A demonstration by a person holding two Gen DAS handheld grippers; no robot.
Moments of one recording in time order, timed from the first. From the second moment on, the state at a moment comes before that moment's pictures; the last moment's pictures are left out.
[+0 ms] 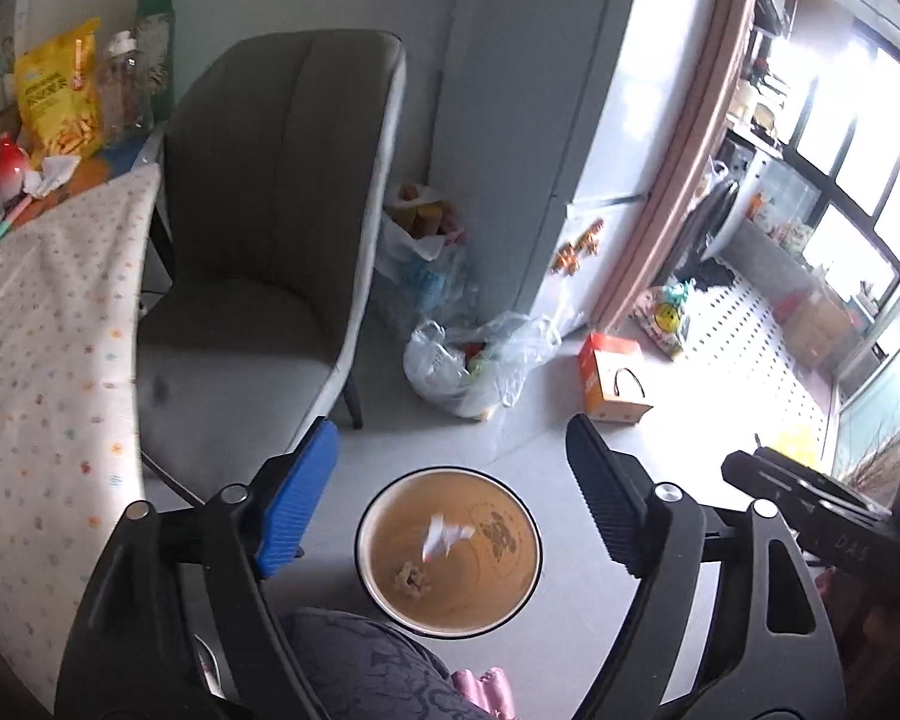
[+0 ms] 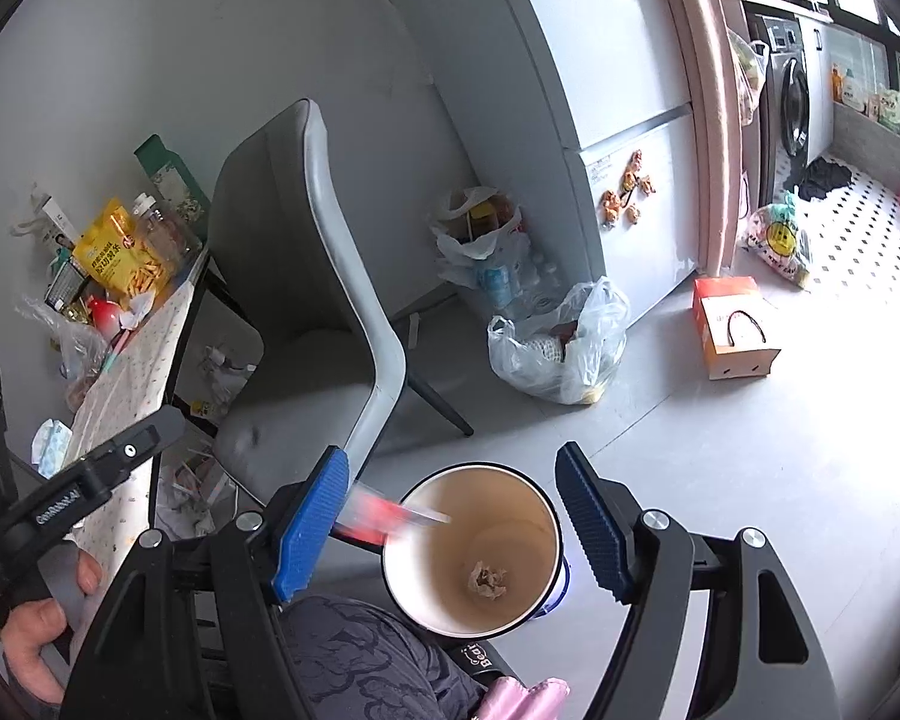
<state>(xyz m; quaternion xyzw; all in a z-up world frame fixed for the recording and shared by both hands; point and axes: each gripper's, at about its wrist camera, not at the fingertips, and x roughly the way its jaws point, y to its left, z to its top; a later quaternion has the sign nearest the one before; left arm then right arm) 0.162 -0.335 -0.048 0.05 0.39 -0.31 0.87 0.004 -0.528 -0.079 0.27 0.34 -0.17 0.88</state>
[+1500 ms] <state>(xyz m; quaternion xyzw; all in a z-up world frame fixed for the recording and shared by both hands) 0.092 -0.033 0.014 -0.06 0.24 -0.12 0.96 0.046 -0.289 -0.003 0.14 0.27 -0.06 0.95</state>
